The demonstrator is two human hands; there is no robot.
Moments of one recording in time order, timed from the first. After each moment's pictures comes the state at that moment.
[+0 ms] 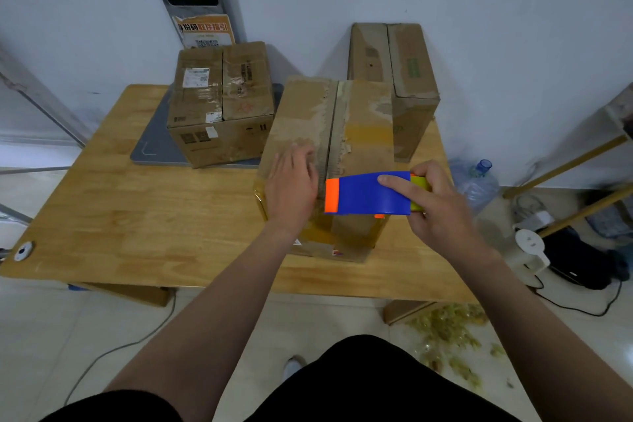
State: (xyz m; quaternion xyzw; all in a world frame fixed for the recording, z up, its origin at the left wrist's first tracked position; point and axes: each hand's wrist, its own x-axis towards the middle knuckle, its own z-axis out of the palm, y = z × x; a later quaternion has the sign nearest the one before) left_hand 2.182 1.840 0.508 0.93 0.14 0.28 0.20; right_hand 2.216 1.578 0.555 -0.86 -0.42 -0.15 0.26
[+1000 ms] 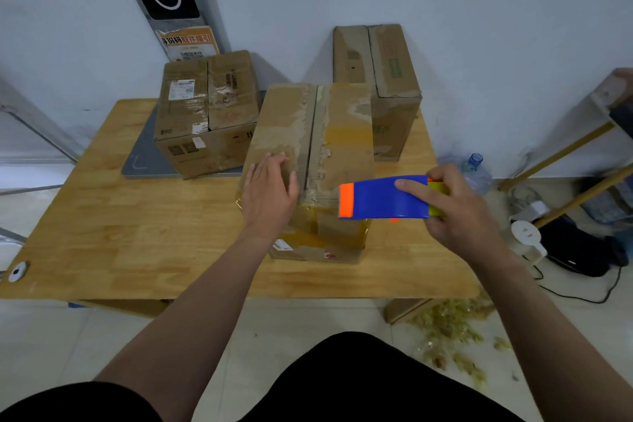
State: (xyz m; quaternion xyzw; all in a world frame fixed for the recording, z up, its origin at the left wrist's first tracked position) left_hand 2.170 1.847 0.509 0.94 0.14 0.25 0.19; right_hand 2.228 1.520 0.547 -0.87 -0.39 -0.17 0.24
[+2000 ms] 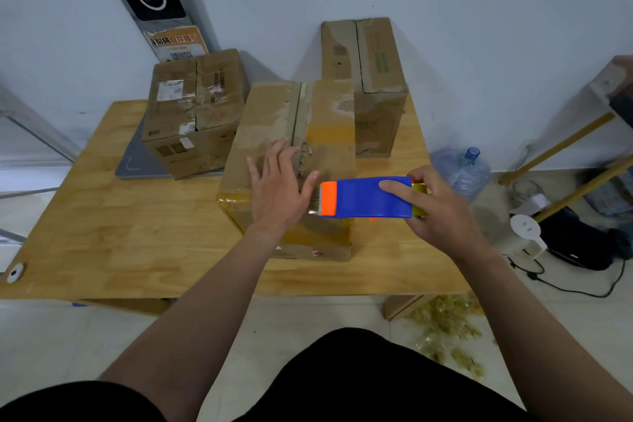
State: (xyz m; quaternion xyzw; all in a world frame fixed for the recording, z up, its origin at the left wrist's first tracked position) left_hand 2.193 1.800 0.510 0.96 0.10 0.22 0.15; right_hand 2.246 1.501 0.524 -0.86 -0.42 -0.16 0.24
